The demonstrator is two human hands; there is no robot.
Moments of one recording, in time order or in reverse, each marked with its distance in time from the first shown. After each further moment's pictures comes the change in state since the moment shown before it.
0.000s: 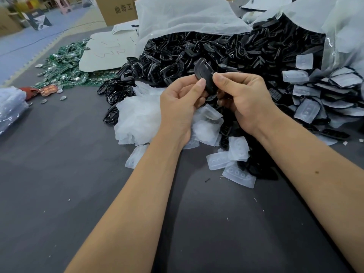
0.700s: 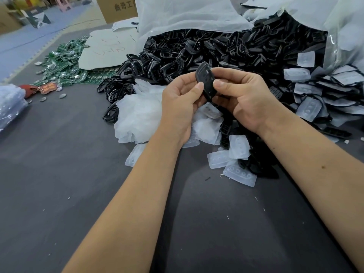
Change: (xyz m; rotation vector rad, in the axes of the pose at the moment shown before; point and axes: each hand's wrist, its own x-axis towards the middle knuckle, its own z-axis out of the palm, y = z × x) left_hand -0.002 0.001 0.000 -0.021 -0.063 -0.017; right_hand 0.004 0.003 -0.008 0.177 -0.137 0.070
